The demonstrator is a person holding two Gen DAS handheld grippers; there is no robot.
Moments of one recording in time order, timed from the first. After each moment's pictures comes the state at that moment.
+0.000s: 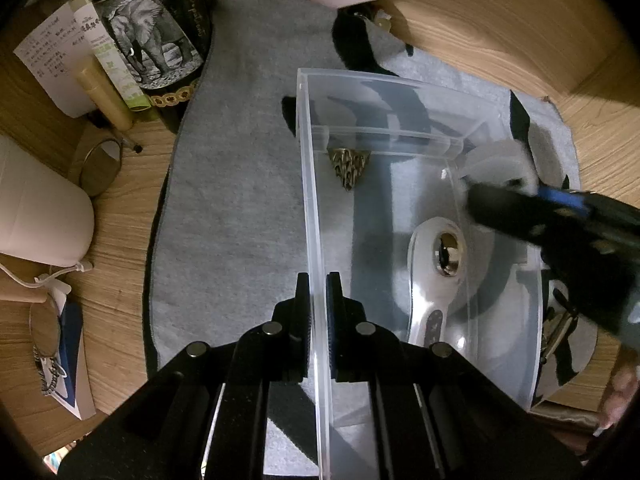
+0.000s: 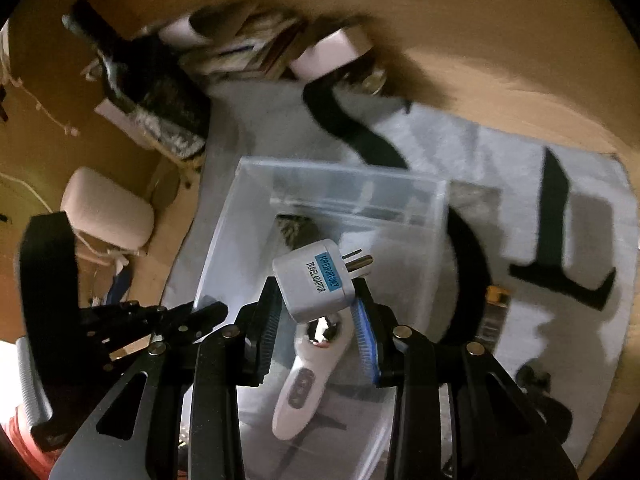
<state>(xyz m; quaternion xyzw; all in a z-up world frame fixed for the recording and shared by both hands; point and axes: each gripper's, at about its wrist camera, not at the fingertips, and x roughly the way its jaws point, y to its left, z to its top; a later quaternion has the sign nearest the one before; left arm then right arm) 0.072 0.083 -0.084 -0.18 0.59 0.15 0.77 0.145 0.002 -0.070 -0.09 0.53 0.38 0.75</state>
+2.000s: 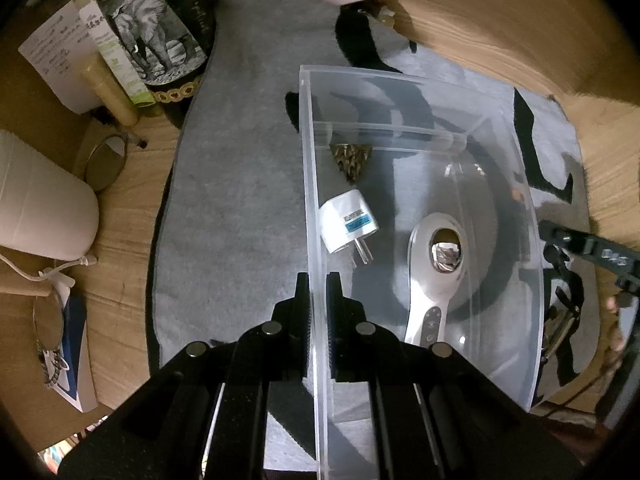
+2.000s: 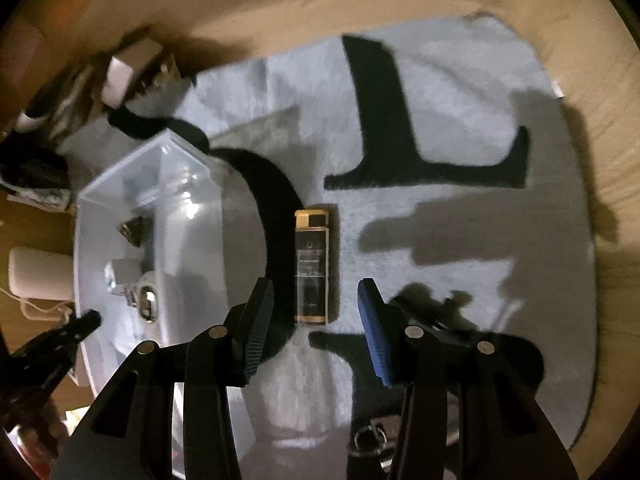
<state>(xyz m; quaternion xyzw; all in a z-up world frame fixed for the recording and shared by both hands) 0.072 0.080 -0.084 -0.18 0.59 0.16 0.77 0.206 -0.122 -0.121 0.00 0.60 0.22 0.77</state>
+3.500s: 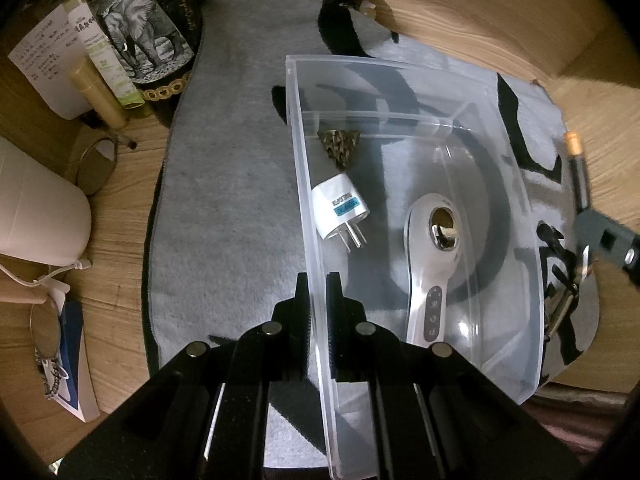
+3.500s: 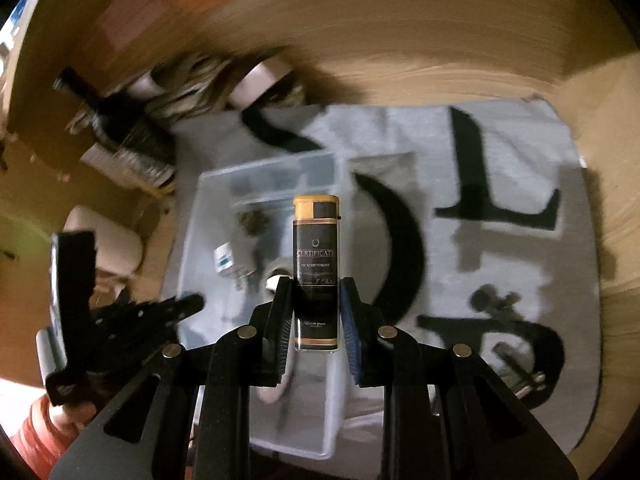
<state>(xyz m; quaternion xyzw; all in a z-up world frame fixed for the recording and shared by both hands) 0.059 0.076 -0.084 -0.17 0.59 0.13 0.78 0.130 -0.075 -0.046 -0.01 0.52 0.31 0.80</state>
